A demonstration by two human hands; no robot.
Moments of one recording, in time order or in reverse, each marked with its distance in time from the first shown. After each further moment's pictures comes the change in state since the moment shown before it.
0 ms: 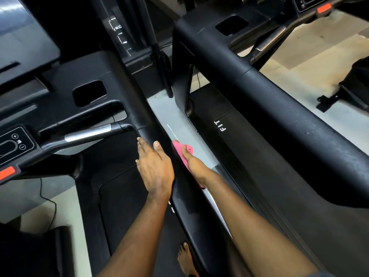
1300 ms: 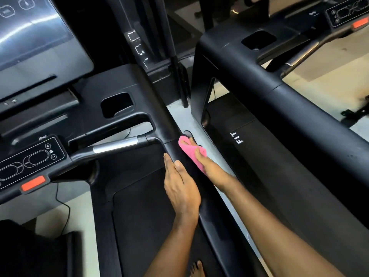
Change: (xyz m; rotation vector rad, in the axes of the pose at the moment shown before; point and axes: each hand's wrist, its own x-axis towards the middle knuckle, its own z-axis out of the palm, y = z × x) left_hand -0.002 -0.009 0.001 -0.262 0.078 -0.052; right_hand 0.052 -0.025 0.009 -0.183 -0.058 -0.238
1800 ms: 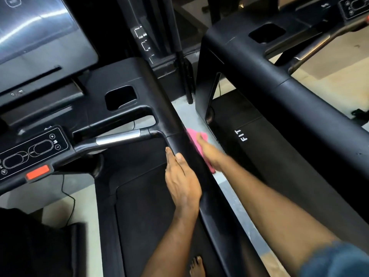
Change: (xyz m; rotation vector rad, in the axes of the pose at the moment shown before) left_hand 0.000 0.000 -0.002 0.021 0.003 -0.010; right_hand 0.015 -0.035 0.000 -0.106 0.059 0.311
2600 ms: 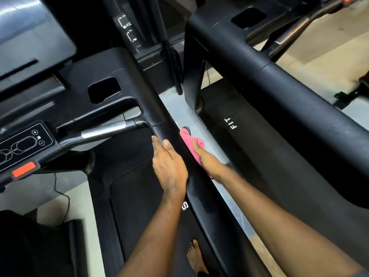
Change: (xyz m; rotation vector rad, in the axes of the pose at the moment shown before) left_hand 0.005 0.001 0.003 0.066 -0.006 0.029; right_hand -0.044 0.055 0.002 0.184 -0.032 -0.109
